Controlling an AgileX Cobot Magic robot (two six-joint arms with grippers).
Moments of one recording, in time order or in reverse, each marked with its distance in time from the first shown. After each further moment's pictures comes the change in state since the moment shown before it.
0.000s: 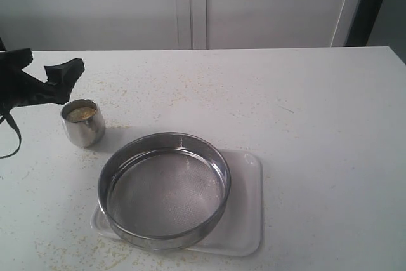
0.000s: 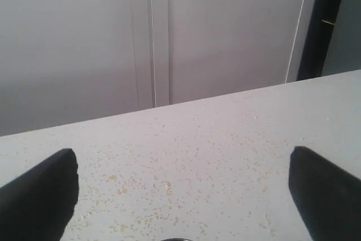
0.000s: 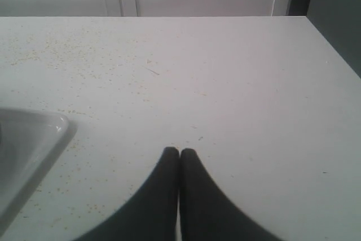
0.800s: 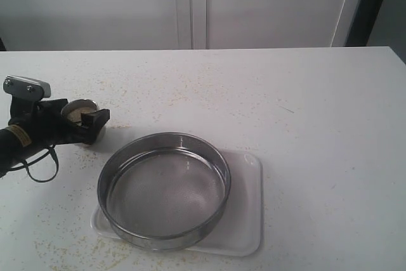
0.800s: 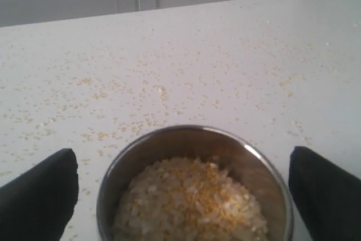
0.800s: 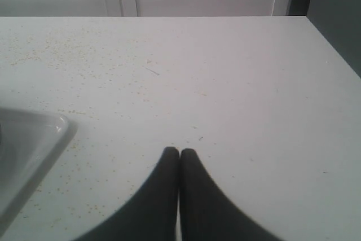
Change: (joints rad) left arm 0.000 0.459 -0.128 0.014 -0.133 0.080; right arm 0.000 0.000 0.000 0.000 0.000 0.002
